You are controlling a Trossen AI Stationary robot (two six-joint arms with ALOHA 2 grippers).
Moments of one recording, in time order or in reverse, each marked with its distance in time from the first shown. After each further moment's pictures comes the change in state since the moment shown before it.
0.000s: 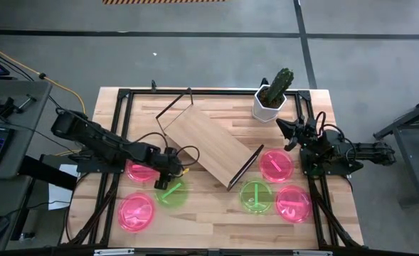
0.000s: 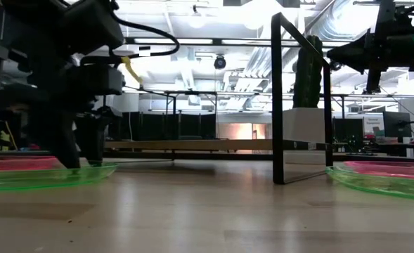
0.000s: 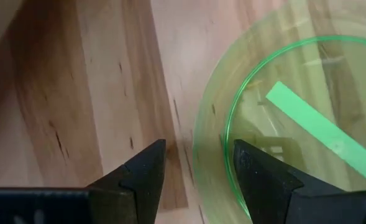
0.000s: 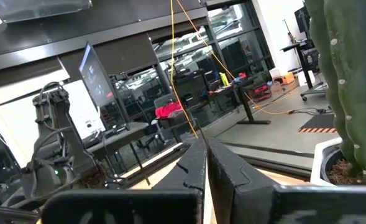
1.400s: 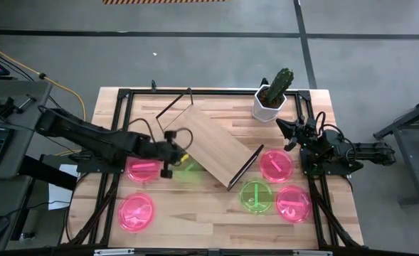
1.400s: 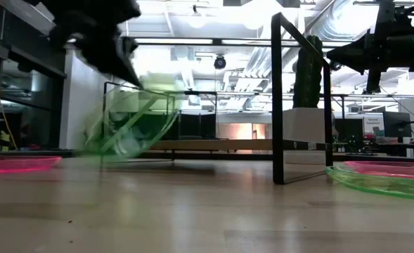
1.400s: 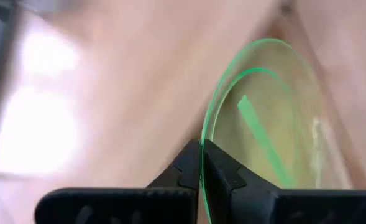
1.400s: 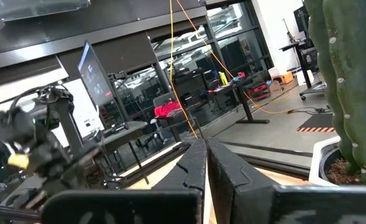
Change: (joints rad) left arm 0.026 -0.263 0.173 -0.101 -0.273 0.092; right arm 0.000 0.000 0.000 -0.006 0.002 0.000
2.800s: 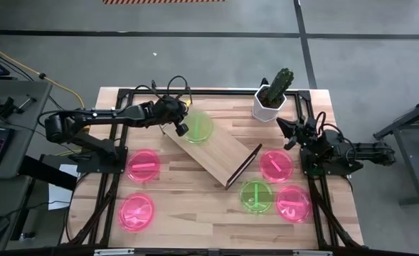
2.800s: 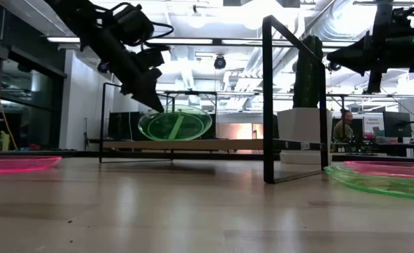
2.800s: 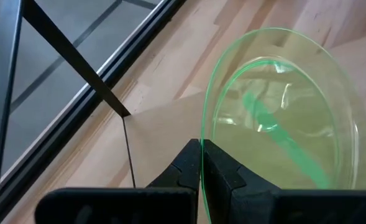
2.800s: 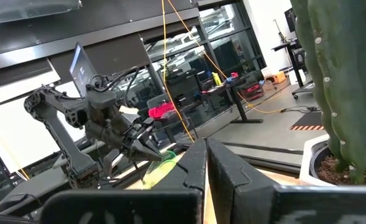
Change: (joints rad) left arm 0.581 0.144 0.003 0.218 0.113 -0.100; right arm 0.000 0.000 0.000 -0.008 0.032 0.012
